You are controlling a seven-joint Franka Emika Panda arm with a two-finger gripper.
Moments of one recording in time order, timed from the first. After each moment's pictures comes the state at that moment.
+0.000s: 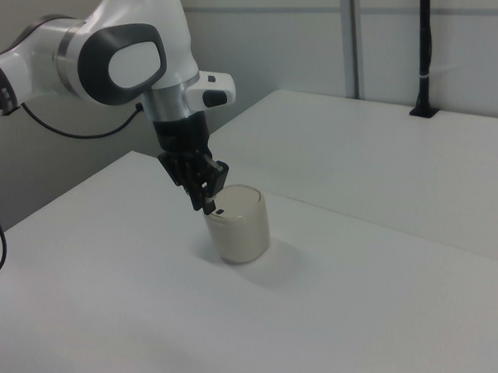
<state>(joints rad) 0.09 0.05 -0.11 -1.51 0.00 1.57 -0.01</state>
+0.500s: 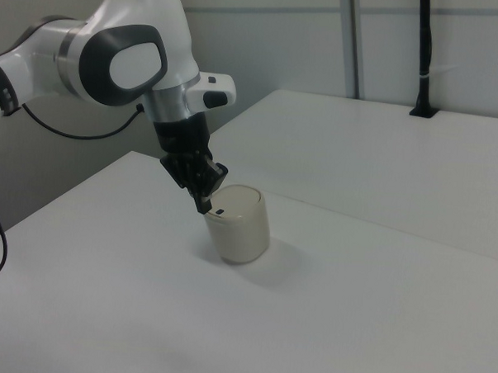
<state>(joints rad) 0.09 0.05 -0.11 -1.51 0.00 1.57 -0.01</state>
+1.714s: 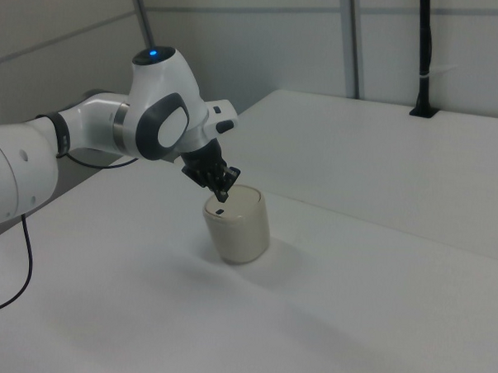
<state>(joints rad) 0.10 0.33 0.07 -1.51 0.00 2.11 -0.01</state>
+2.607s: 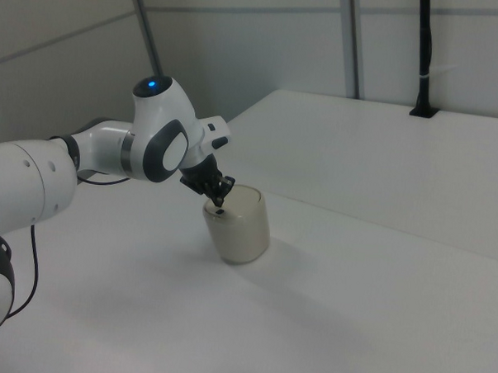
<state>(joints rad) 0.16 0.44 0.08 -1.51 0.00 2.29 -0.01</state>
